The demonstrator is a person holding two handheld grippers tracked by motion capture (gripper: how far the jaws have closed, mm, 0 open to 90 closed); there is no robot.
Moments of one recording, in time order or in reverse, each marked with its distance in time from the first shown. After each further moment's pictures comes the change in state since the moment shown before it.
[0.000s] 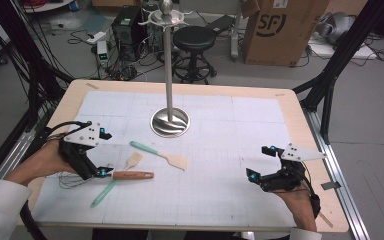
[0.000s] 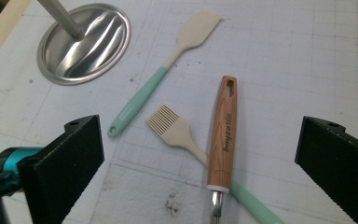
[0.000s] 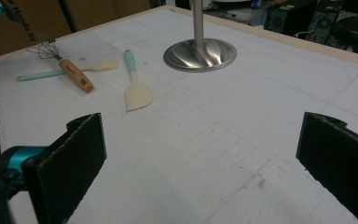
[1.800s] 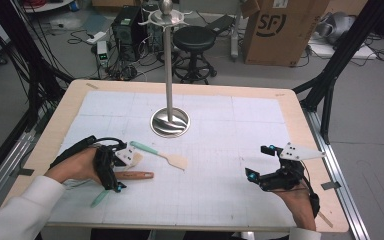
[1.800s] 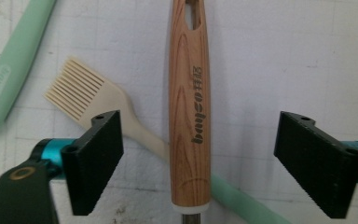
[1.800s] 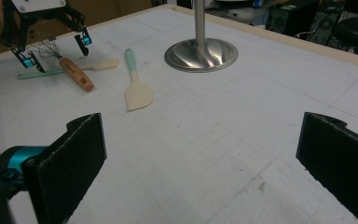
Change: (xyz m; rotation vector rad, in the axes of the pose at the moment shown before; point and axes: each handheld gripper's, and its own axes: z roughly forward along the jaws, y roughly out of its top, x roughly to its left) left arm -0.009 -0.003 0.089 0.410 -0.228 0.094; right arm 0.000 0.002 0.002 0.006 0.001 -0.011
